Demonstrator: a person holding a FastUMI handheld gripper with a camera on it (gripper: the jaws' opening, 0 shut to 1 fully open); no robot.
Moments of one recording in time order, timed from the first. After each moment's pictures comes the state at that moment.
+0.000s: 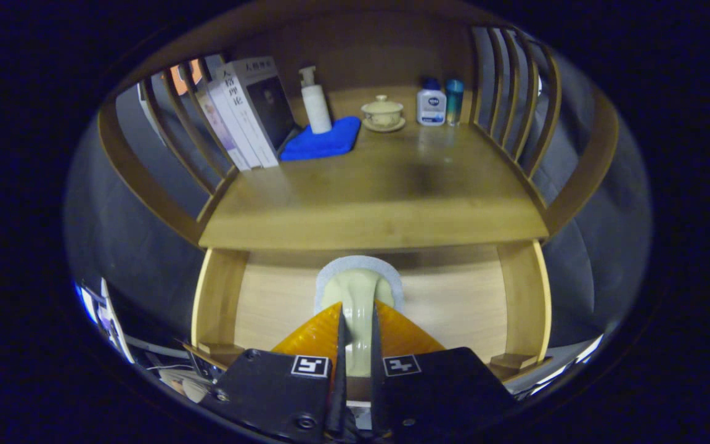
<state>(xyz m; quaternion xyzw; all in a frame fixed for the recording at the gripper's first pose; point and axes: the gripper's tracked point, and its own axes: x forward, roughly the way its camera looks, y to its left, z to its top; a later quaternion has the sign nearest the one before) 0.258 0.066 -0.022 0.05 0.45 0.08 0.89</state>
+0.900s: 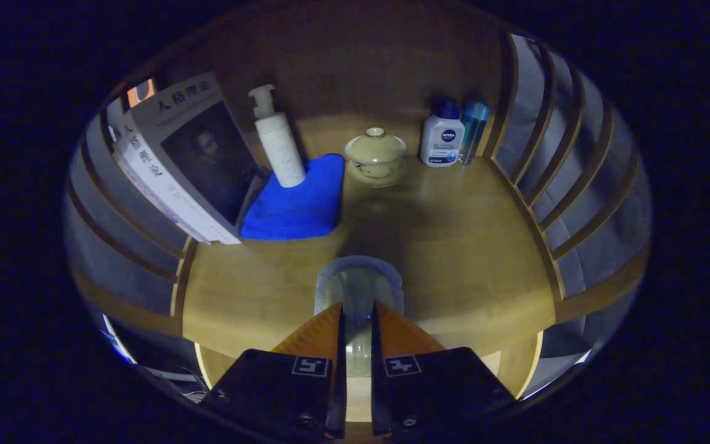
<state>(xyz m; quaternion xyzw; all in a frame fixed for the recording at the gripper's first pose) 0.416 0.074 -0.014 0.05 0.48 0.03 0.88</state>
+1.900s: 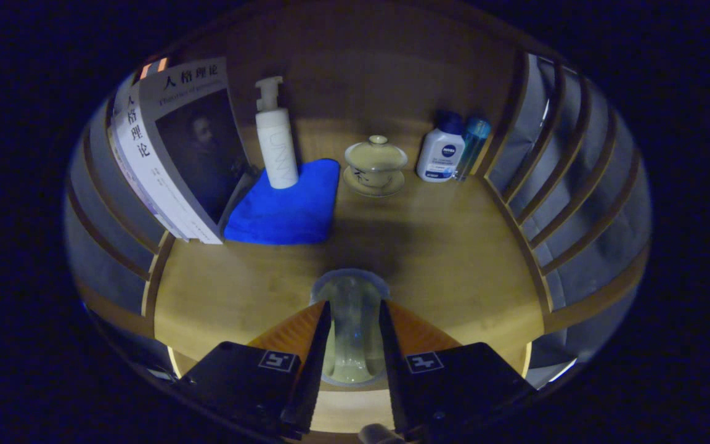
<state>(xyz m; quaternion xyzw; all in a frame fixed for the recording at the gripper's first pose) 0.422 0.078 -0.017 0.00 0.43 -0.01 0.90</state>
